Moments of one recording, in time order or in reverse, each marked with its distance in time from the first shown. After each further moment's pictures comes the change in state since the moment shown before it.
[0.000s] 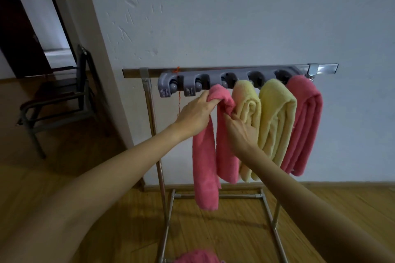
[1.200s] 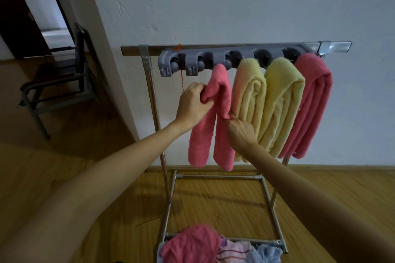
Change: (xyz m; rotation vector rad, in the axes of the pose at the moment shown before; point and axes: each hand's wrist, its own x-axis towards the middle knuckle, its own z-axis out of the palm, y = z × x) left_hand -0.024 -0.003 0.032 -0.443 0.315 -0.296; right_hand -0.016 0.011 0.053 -0.044 -0.110 -0.120
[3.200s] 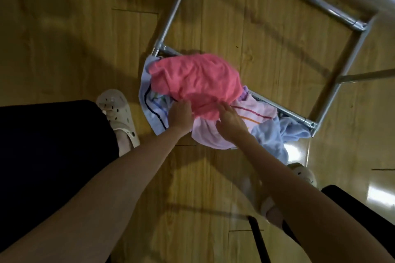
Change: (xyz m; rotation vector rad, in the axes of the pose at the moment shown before) left_hand -0.603 -0.252 0.271 0.182 -0.896 -1.171; right_hand -0.260 -0.032 0.561 0.378 -0.978 -0.106
